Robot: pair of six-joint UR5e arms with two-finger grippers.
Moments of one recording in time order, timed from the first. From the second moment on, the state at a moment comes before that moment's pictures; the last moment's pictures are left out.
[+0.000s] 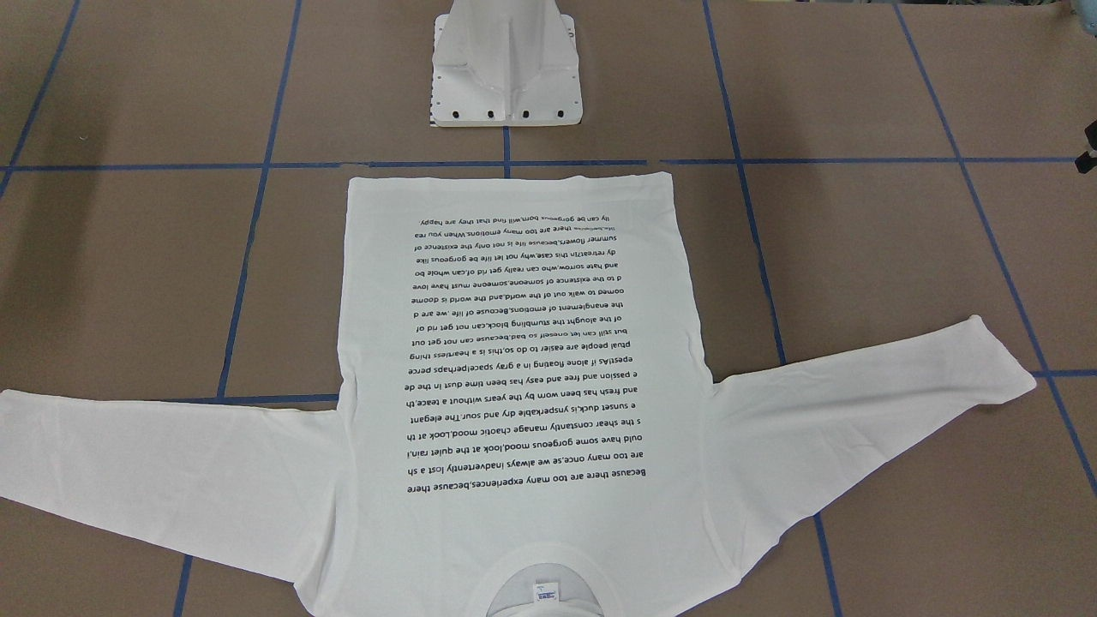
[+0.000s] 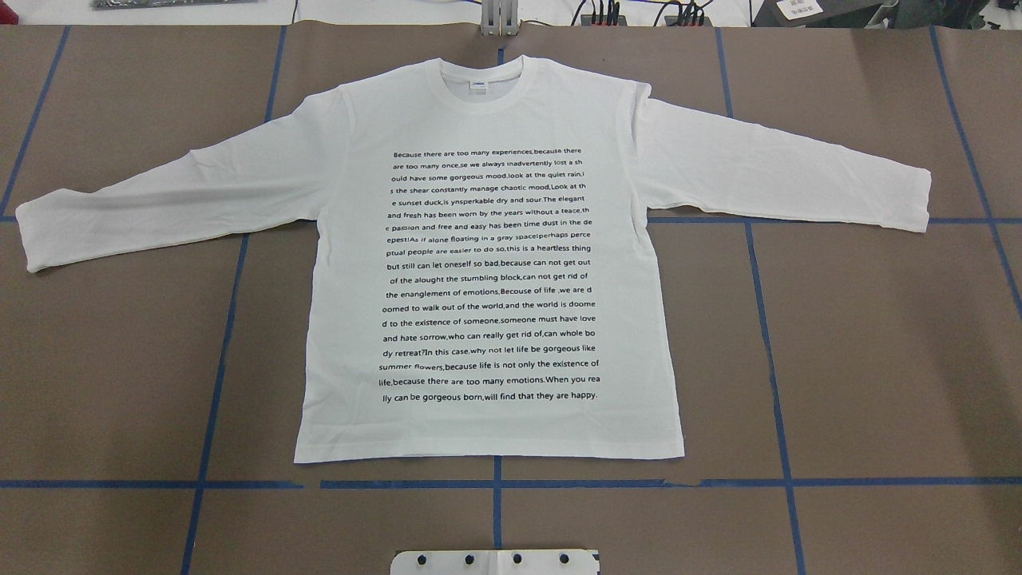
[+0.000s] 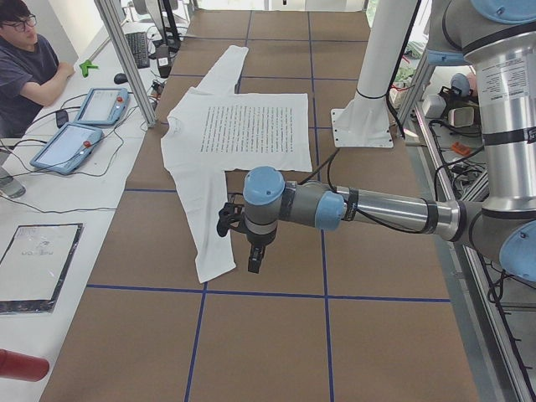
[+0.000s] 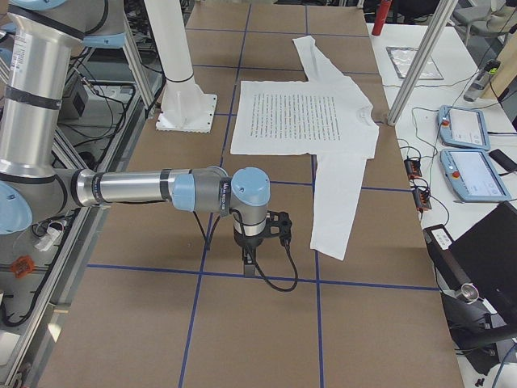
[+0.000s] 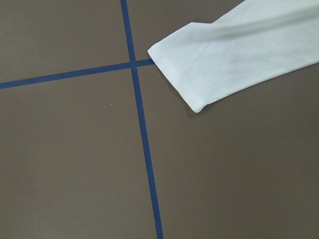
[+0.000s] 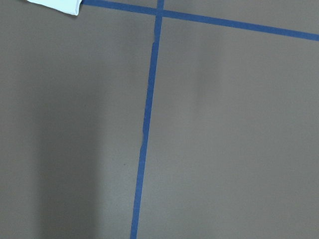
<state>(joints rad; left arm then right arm) -1.49 -1.35 -1.92 -1.64 -2.35 -0.02 1.55 -1.85 1.94 -1.68 2.24 -0.10</state>
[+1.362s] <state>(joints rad) -1.50 -1.57 -1.99 -1.76 -2.27 -0.03 1.49 -1.55 1.82 -1.52 2.32 0.05</state>
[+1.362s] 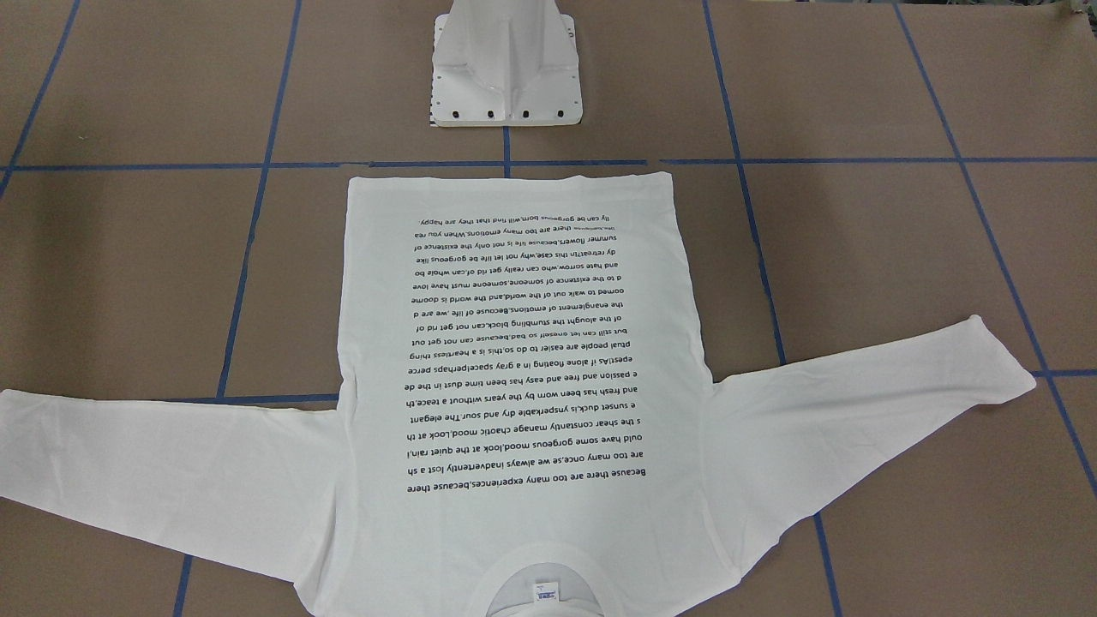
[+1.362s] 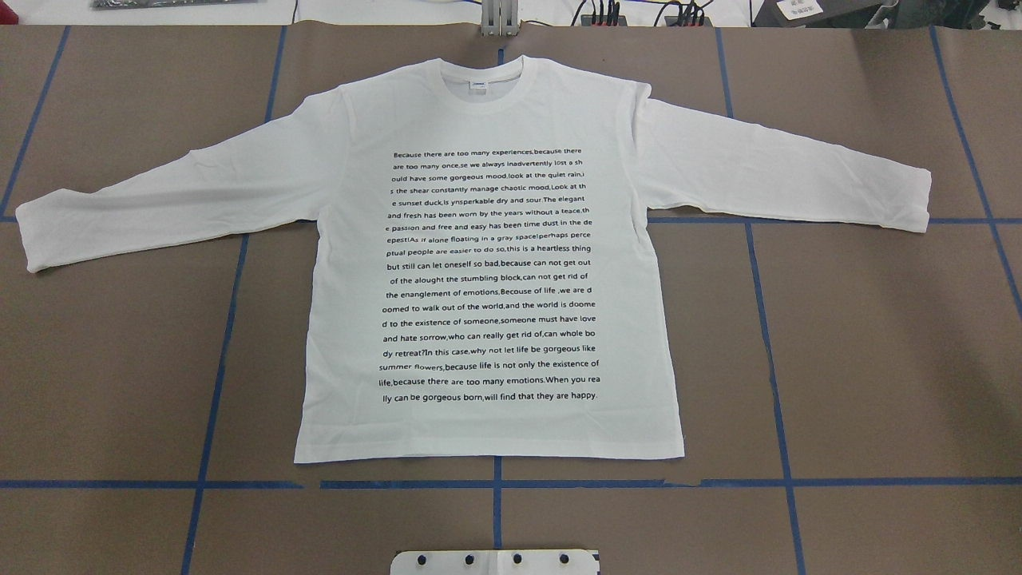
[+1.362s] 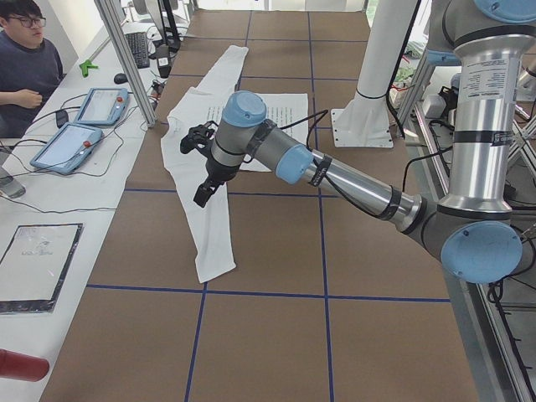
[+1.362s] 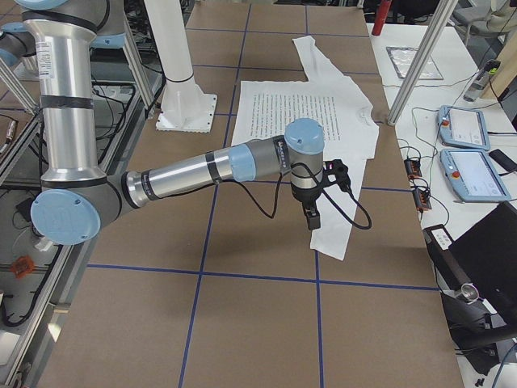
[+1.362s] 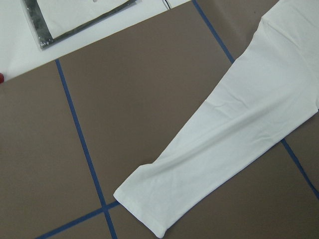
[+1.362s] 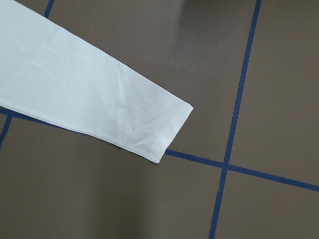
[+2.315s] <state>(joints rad) -1.50 -1.57 -2.00 -1.76 -2.27 -0.02 1.20 -1.45 1.27 -0.73 2.13 0.56</state>
